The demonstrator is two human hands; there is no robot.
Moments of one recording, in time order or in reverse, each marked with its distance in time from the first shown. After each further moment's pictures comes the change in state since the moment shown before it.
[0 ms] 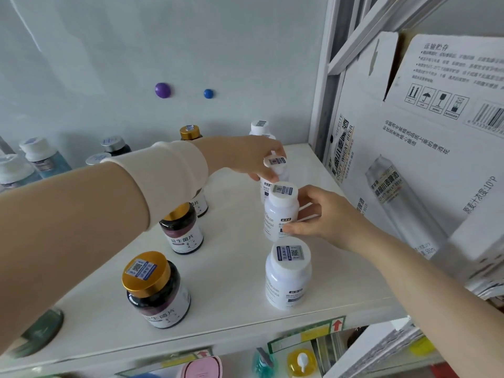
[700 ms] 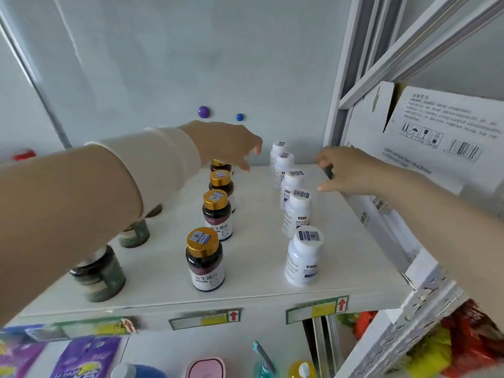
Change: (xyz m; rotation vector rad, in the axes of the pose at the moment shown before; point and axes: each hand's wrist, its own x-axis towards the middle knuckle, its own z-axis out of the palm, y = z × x) left_hand -0.094 -0.007 -0.050 0.609 0.130 -0.105; right_hand -0.009 -0.100 -0.043 -0.755 -0.010 -0.003
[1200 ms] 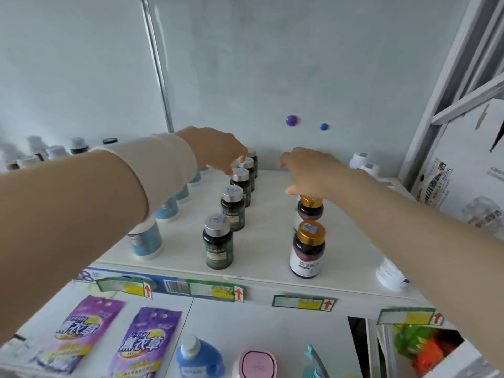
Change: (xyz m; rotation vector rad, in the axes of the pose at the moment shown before) left_hand -0.137 -0.133 0.029 0.191 -0.100 -0.255; right_hand 0.017 -0.202 0.035 -0.320 0.048 -0.344
